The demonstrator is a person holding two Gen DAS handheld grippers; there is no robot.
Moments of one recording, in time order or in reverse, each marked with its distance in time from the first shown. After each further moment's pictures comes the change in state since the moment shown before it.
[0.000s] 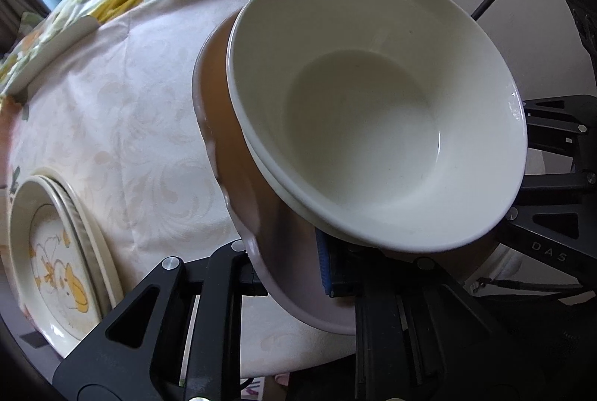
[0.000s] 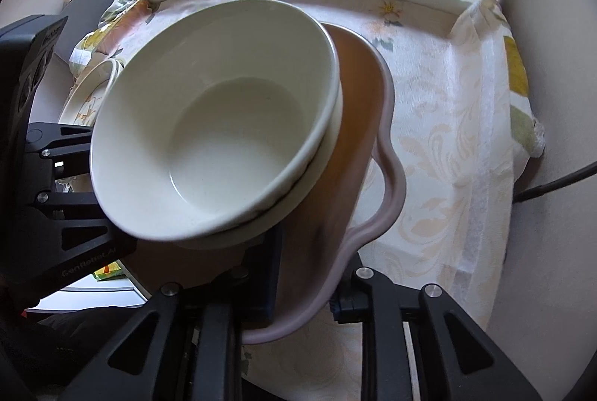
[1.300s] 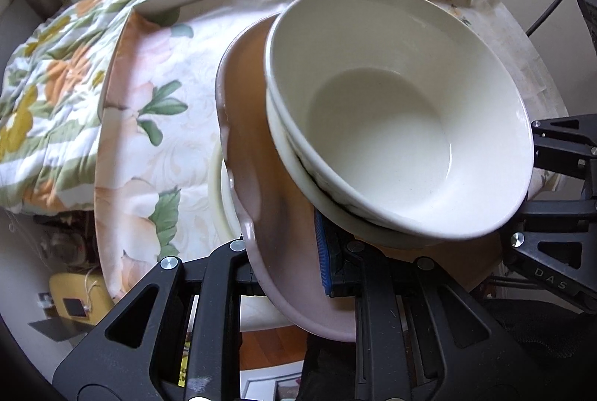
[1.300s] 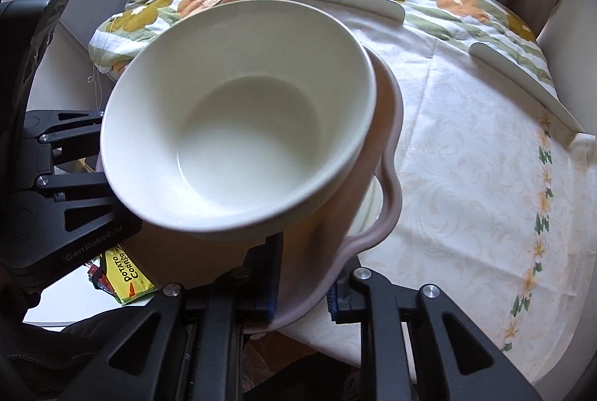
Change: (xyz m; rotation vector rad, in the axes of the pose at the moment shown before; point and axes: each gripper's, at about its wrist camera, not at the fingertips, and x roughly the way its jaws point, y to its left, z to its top) left arm -0.089 0.254 -0.117 -0.069 -0.035 0.051; right arm 0.046 0.250 0.090 -0.062 0.017 -0.022
